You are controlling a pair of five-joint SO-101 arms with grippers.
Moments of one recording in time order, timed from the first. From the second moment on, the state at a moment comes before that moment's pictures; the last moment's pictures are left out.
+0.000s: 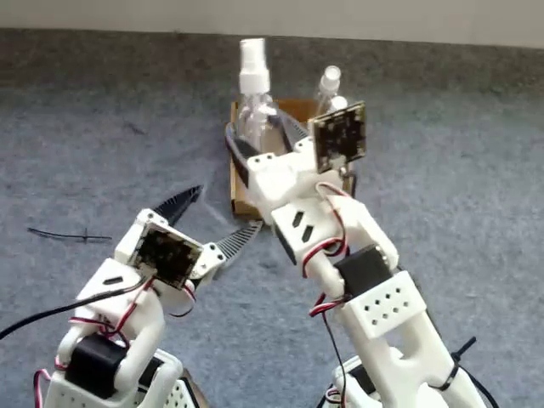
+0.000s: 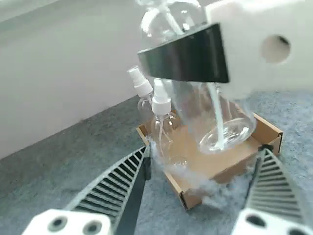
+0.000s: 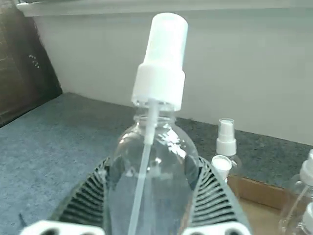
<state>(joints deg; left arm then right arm) 17.2 -90.9 64.0 50.2 -9.5 -33.8 -47.3 42.2 19.3 -5.6</state>
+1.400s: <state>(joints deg) 13.9 -91.9 75.6 44.1 -9.5 -16.7 -43.4 40.6 22.6 0.5</state>
